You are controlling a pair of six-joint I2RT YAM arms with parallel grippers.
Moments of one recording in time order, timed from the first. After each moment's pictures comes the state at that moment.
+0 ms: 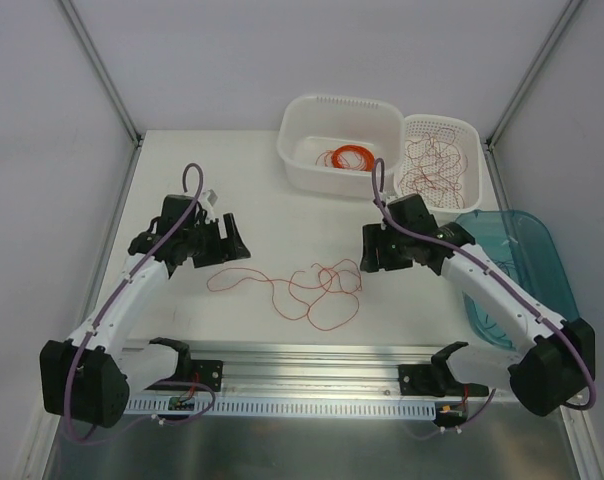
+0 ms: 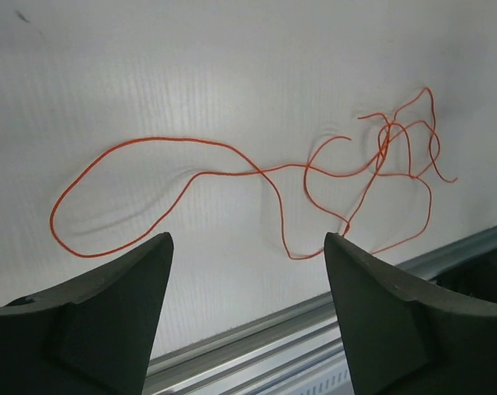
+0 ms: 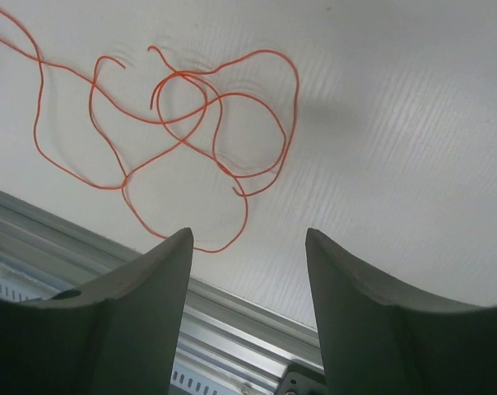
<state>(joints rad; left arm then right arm) -0.18 1.10 0.83 -0.62 0.31 -0.42 0.52 1.20 0.99 -0.77 -0.10 0.32</state>
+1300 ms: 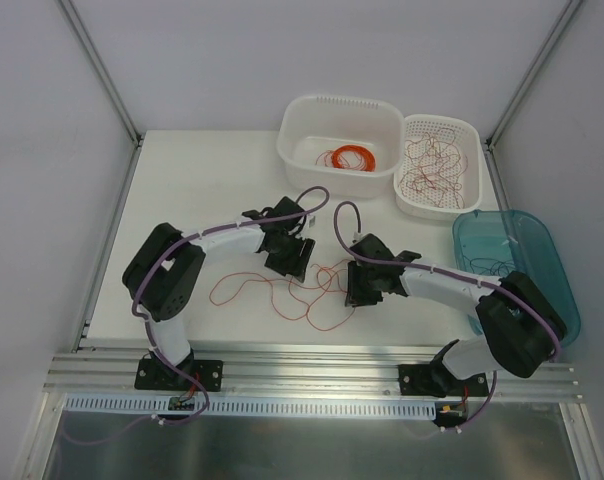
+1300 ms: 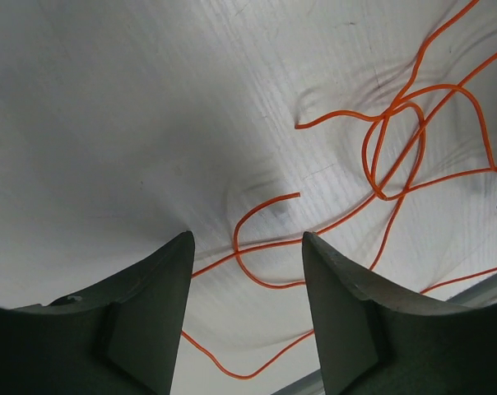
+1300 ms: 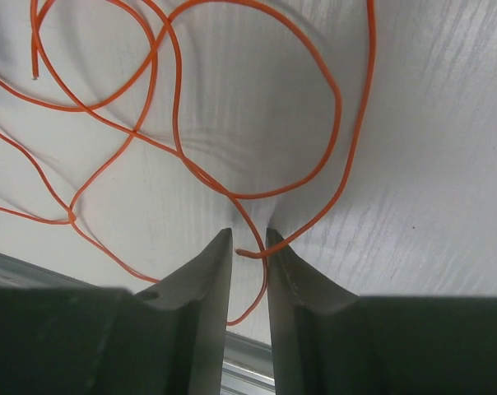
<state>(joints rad) -0.68 1.80 1.13 -0.52 0.19 -0.31 0.74 1.43 0.71 -0.44 -0.06 0.70</state>
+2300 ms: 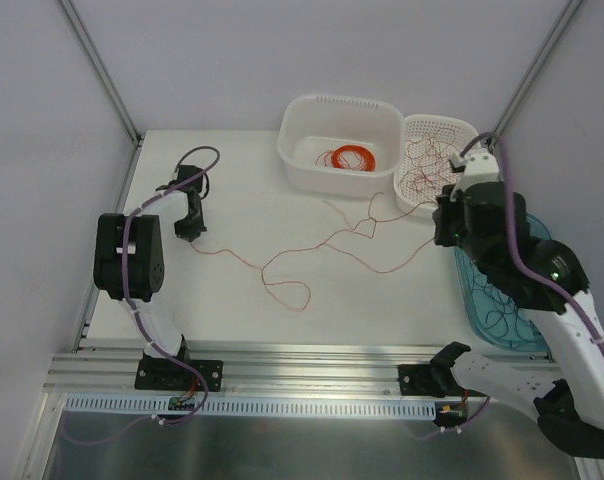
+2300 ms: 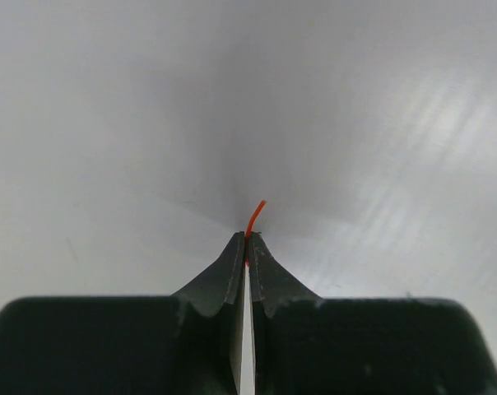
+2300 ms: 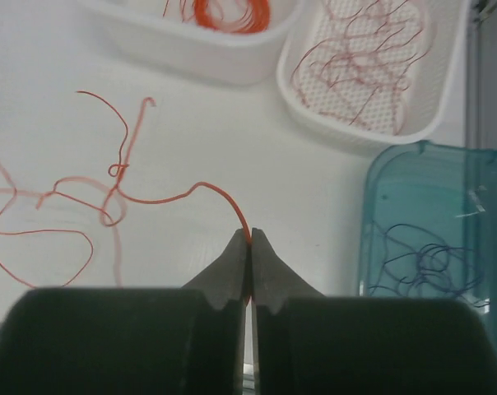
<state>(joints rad) -0.07 1.83 1.16 -0.53 -0.28 -0.21 0.67 0.97 1.46 -1.05 0.44 0.23</state>
